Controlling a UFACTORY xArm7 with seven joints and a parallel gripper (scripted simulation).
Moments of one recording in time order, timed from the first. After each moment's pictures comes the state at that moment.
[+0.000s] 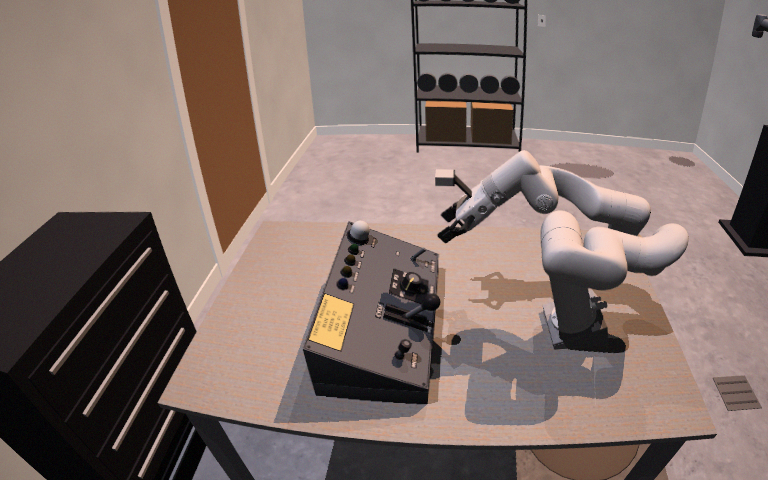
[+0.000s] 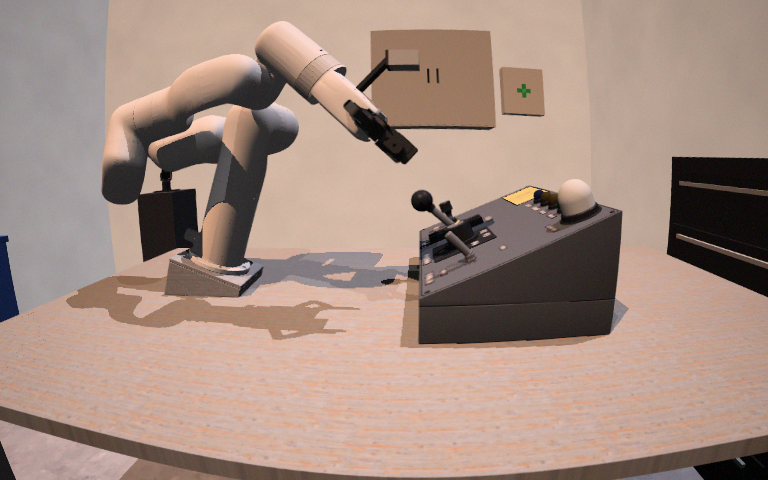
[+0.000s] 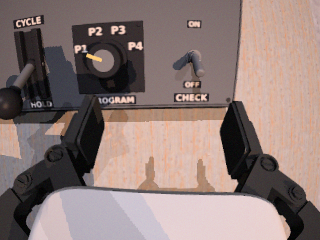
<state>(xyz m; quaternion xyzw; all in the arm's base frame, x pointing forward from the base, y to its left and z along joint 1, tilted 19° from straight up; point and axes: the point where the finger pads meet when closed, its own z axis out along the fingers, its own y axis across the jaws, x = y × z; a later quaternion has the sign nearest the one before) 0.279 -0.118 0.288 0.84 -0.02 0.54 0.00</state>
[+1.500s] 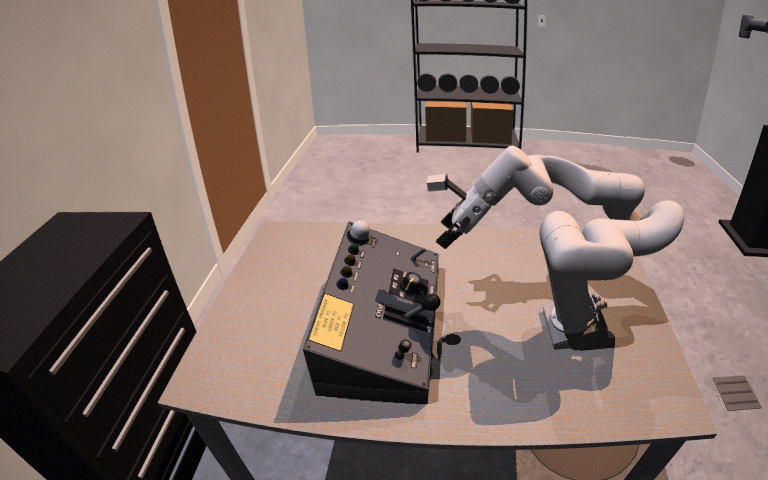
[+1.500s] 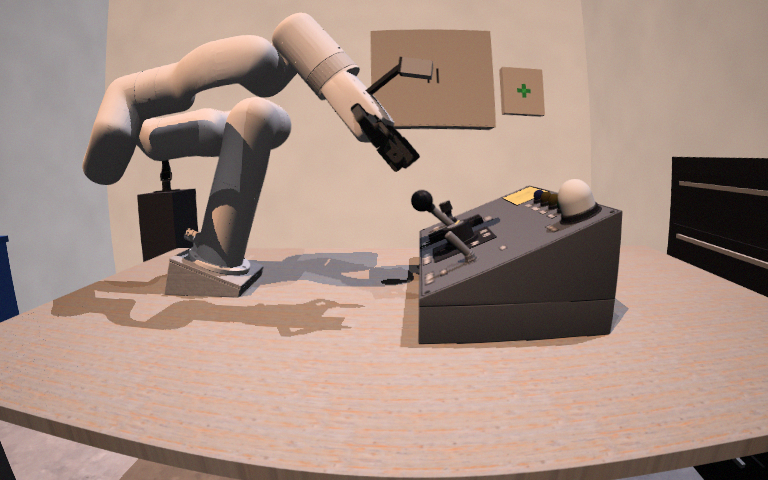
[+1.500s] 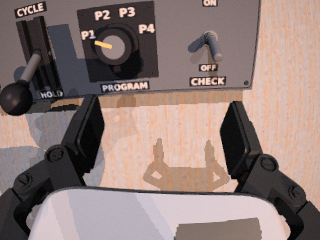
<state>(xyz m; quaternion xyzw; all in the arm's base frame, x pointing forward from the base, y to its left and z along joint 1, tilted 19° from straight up) 0.282 -0.105 0.279 0.88 -0.04 0.48 -0.02</state>
